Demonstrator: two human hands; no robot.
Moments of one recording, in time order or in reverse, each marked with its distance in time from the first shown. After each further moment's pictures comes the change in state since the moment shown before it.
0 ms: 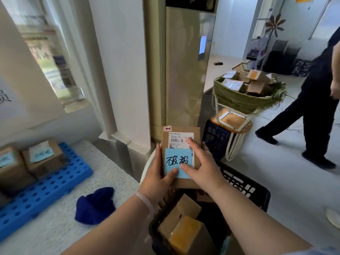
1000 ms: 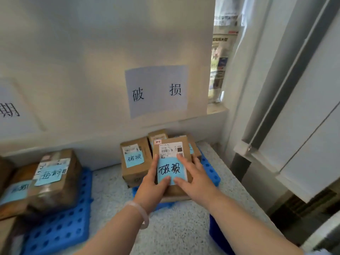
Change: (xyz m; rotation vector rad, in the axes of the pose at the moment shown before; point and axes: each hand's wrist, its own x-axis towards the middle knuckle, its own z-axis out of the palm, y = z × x) left_hand -0.107 -0.118 -0.460 -0.022 0.624 -0.194; right_hand 0.059 -0.261 0.442 0.046 -0.620 -0.303
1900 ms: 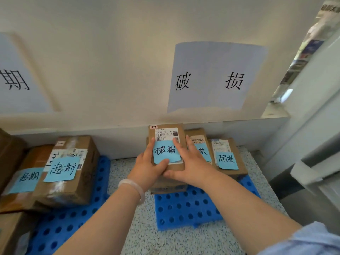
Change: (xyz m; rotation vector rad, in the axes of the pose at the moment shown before) left_hand 0.135 -0.041 -0.116 0.226 0.138 -0.142; right_hand 0.186 -0.037 0.081 -0.470 -0.423 0.034
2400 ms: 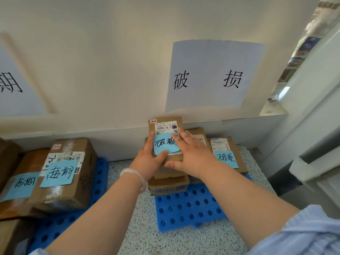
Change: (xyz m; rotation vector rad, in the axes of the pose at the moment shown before) left_hand 0.033 0.003 -0.003 0.077 -0.034 0.002; right_hand 0.014 -0.010 -0.021 -0.325 0.077 -0.050
